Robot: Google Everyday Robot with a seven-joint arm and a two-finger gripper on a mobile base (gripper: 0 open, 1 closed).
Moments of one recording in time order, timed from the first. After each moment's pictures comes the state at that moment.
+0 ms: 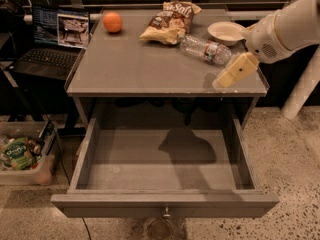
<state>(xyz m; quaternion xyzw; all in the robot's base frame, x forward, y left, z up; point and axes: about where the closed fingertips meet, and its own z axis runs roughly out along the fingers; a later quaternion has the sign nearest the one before) 0.595 -0.197 0.937 -0.48 0.79 0.05 0.37</state>
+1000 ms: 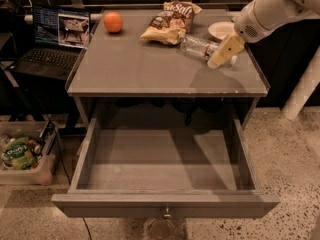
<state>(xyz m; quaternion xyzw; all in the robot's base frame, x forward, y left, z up) 0.704 -0.208 0.925 -0.48 0.80 0.02 0.36</state>
